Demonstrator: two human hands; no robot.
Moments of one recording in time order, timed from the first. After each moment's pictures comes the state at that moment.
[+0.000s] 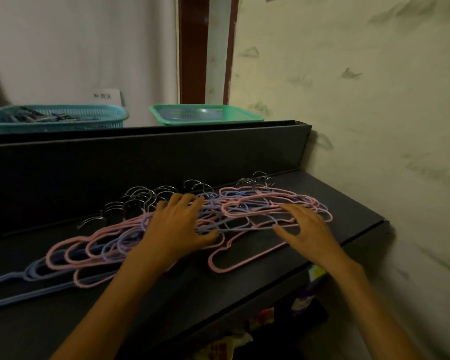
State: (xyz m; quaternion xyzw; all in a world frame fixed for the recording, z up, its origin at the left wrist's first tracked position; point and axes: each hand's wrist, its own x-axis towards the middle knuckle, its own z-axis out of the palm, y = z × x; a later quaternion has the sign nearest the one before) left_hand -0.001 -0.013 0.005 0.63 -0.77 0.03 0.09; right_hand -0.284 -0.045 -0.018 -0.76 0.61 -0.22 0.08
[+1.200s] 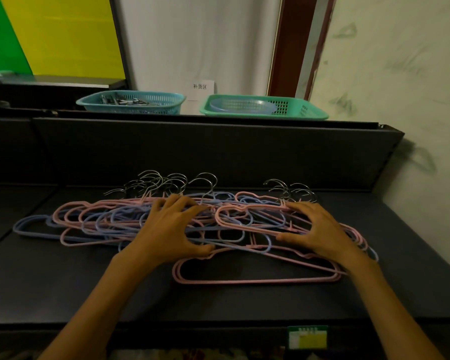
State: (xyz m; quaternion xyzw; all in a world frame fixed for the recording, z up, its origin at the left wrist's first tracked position) left_hand -0.050 -0.029 -0.021 0.74 -0.66 0.06 0.09; right_hand -0.329 -0.203 -0.033 -0.87 0.42 -0.14 0.21
